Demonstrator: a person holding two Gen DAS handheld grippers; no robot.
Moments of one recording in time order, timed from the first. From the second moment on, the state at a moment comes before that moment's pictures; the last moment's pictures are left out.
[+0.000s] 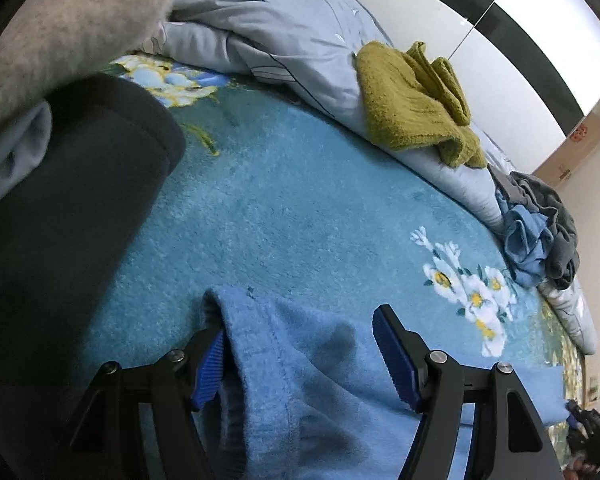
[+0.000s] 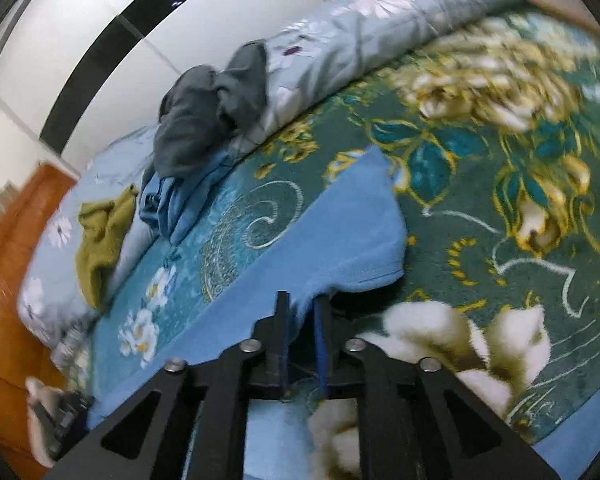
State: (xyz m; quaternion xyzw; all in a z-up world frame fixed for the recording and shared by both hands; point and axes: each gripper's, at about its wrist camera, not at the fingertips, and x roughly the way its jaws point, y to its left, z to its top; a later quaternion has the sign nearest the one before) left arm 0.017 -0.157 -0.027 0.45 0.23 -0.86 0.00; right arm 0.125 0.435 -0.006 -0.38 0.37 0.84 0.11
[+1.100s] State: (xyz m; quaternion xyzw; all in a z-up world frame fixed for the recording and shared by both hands) left arm -0.013 -0.108 -0.005 0.43 0.19 -0.88 -0.07; right arm 0.110 0.524 0.003 -0.32 0.38 0.84 0.21
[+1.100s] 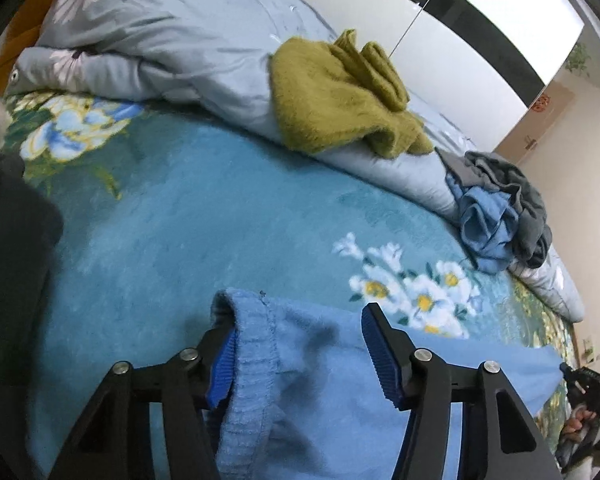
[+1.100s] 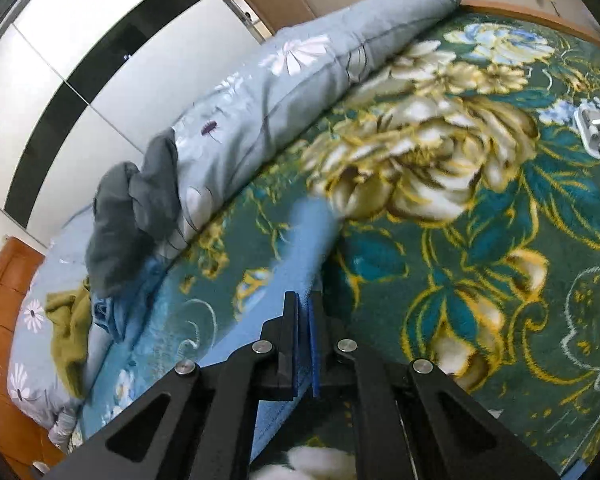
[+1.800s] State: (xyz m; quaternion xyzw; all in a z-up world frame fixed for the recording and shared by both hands) left arm -0.019 -0.136 -0.015 0.49 0.21 -0.85 -0.05; right arm 0.111 0.522 0.009 -0.34 0.35 0.85 0.21
